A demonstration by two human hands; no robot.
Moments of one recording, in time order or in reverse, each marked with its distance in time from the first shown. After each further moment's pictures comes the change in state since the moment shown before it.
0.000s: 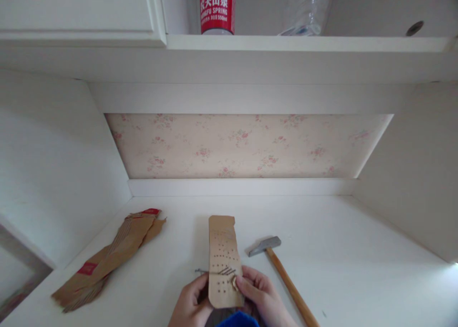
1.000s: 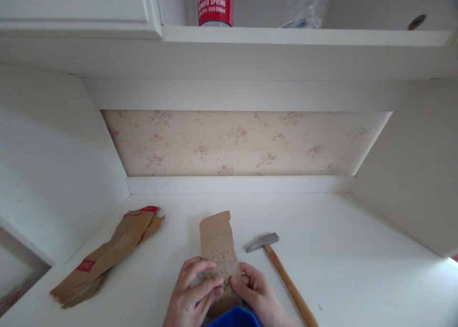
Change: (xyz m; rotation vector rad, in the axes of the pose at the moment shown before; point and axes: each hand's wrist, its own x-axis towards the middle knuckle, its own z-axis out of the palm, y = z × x) left_hand 0.004 -0.008 -0.017 0.919 0.299 0.907; right_hand -0.006 -0.006 0.006 -0.068 -0.043 -0.059
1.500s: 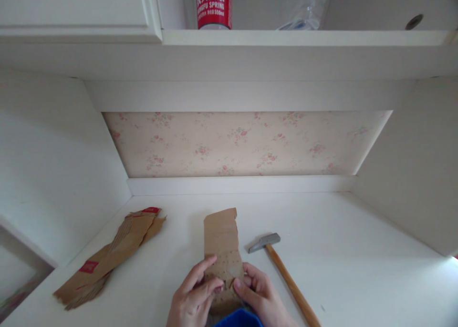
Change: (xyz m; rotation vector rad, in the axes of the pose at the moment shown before) left_hand -0.017 0.001 0.005 -0.066 -0.131 -0.230; right_hand -0.001 0.001 0.001 0.029 -0.081 -0.053
